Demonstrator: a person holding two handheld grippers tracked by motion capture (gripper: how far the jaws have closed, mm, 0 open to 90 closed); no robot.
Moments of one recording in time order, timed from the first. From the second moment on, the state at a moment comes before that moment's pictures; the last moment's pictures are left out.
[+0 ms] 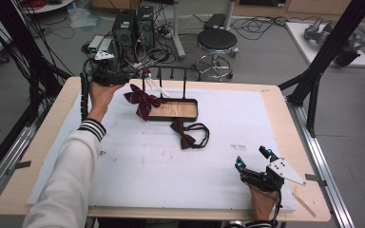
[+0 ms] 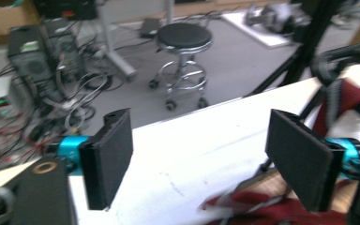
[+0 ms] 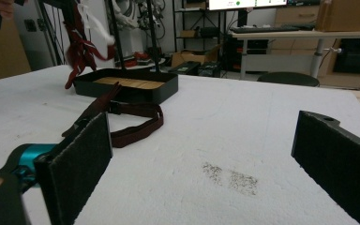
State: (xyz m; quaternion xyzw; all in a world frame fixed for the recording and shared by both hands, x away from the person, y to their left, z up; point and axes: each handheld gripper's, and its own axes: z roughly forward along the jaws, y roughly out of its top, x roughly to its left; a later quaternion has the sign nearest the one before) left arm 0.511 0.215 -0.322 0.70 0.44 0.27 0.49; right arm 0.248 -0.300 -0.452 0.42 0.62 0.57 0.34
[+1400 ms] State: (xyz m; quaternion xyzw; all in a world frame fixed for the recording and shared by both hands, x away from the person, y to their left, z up) left arm 0.356 0.250 -0.343 0.69 0.27 0.25 0.62; right arm 0.248 -0.299 -0.452 0.42 0.62 0.57 0.34
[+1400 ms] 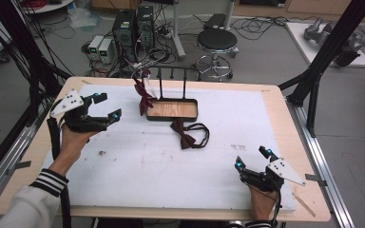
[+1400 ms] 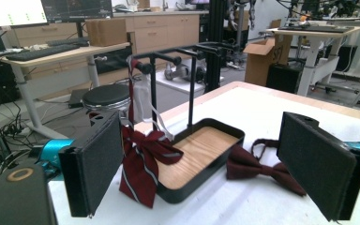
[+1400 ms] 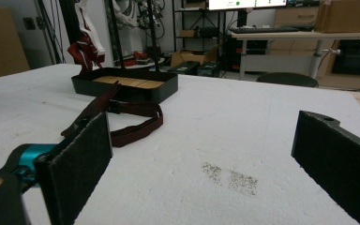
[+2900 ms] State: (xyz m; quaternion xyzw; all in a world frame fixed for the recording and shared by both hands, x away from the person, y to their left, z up) left arm 0.295 0.268 -0.418 0.67 0.26 0.27 0.64; right arm 0.248 -0.300 -0.452 0.42 0.62 0.57 0.34
